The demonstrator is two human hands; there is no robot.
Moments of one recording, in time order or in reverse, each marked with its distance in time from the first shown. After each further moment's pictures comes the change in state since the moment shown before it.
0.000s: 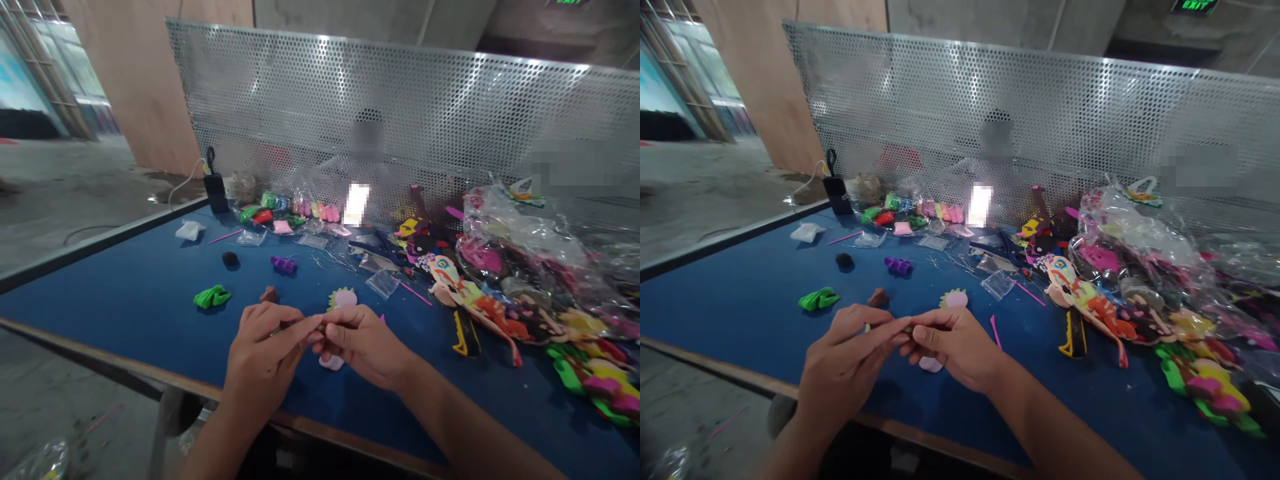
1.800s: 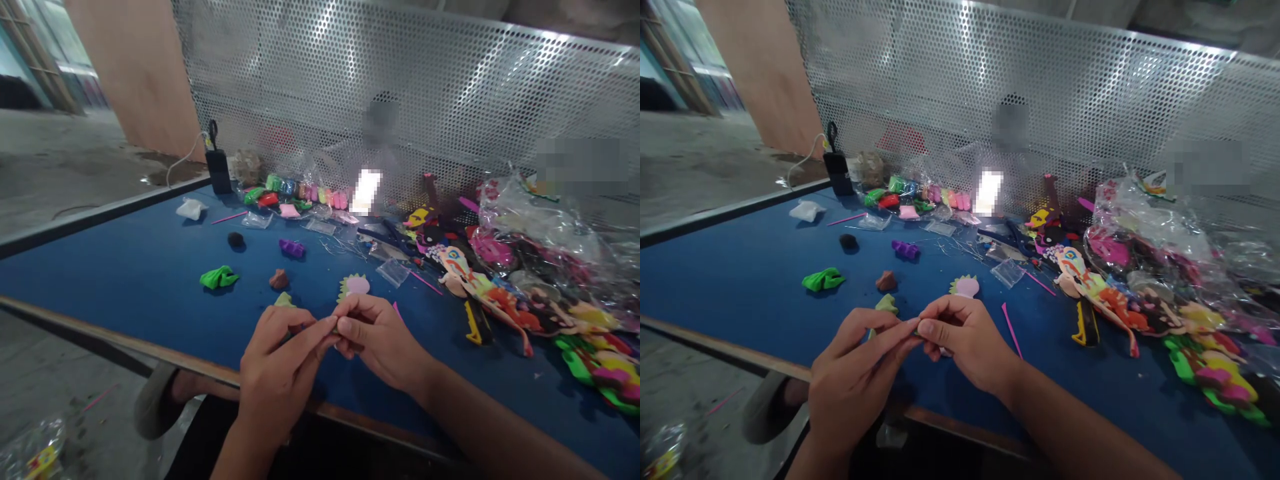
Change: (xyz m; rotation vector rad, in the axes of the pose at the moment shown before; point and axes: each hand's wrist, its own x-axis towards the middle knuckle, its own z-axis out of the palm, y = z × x) left_hand -0.033 0.014 0.005 -0.068 0.110 -0.164; right_hand -0.006 0.016 0.010 -0.130 0.173 -0.076
